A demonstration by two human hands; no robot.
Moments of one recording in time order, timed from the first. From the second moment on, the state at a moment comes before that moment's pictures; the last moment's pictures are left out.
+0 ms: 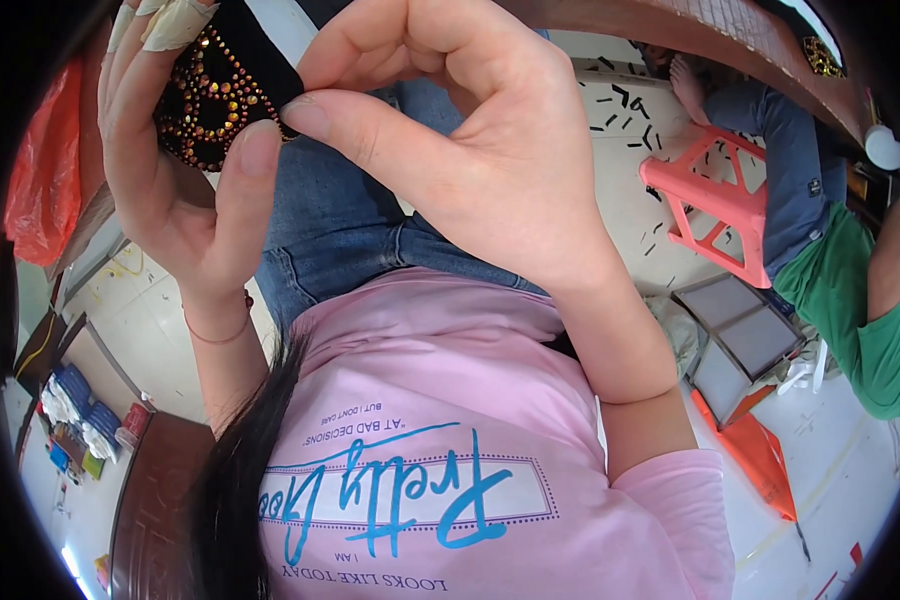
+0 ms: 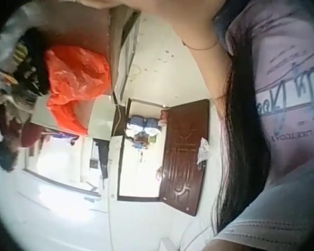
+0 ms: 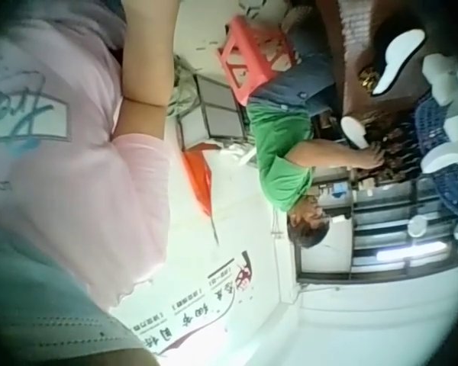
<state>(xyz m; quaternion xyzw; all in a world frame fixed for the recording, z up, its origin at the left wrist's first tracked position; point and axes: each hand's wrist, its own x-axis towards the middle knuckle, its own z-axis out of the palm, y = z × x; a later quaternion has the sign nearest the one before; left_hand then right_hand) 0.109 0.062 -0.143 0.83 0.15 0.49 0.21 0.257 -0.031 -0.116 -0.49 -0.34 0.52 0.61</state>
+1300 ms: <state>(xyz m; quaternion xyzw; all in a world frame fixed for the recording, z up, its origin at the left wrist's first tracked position) 0.074 0.023 -0.155 0.83 0.28 0.42 0.24 0.248 -0.048 -0.134 -0.49 -0.54 0.41 0.54</state>
